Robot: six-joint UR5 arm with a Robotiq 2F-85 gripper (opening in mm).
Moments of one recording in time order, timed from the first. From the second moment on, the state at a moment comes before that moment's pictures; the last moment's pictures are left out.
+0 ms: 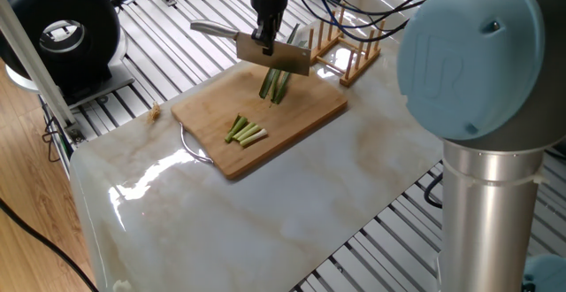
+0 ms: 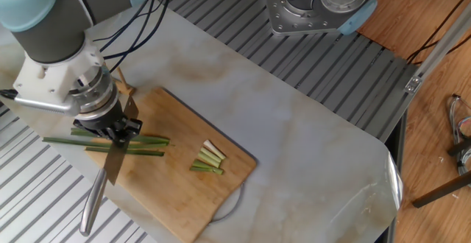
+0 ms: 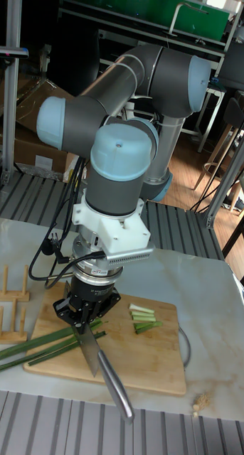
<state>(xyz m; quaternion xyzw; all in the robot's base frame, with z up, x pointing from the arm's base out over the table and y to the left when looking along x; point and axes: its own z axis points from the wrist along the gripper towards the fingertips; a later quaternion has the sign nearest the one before) 0.680 -0.035 0.081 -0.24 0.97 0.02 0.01</state>
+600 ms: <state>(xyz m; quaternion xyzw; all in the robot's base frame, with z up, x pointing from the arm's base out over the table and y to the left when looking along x) 0.678 -0.033 0.078 -0.24 0.97 0.03 0.01</state>
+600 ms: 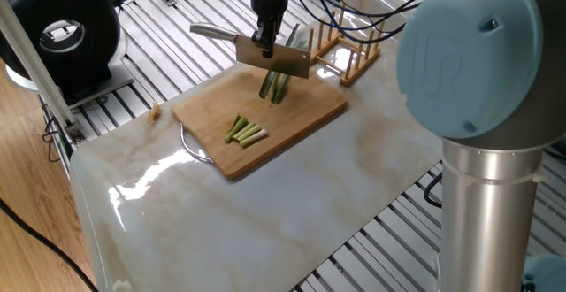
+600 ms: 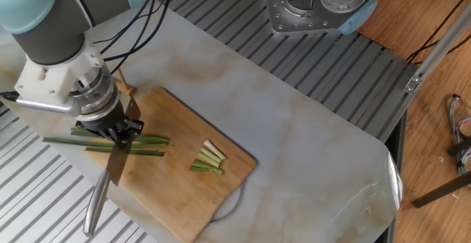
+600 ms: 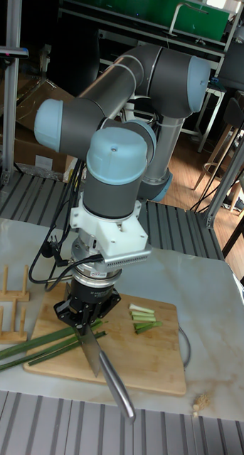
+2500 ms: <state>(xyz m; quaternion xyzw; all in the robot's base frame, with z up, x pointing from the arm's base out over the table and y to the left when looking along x) 0.679 -0.030 0.059 -0.24 0.97 0.03 0.02</state>
